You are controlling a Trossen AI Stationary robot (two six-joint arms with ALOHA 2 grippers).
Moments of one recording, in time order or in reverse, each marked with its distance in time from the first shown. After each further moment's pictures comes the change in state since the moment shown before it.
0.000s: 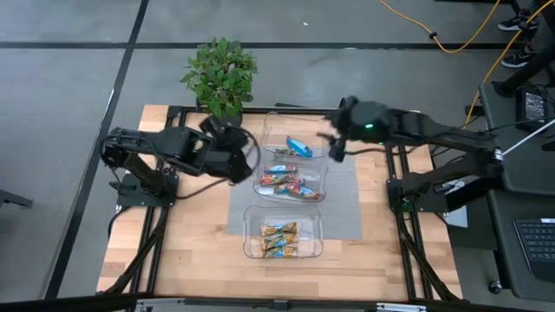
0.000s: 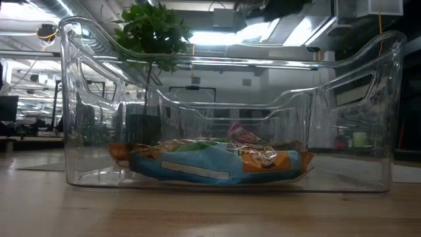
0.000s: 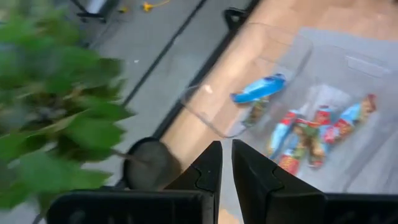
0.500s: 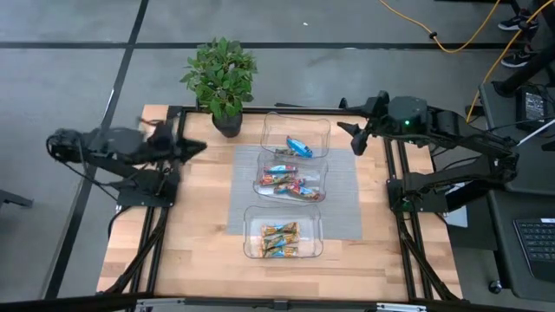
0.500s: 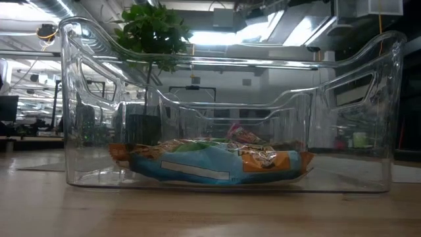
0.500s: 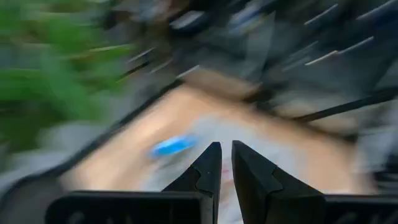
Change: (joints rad) left arm -0.019 -0.964 -0.958 0.793 0.208 0.194; right arm 0.000 -0.201 0.000 -0.053 0.082 0.211
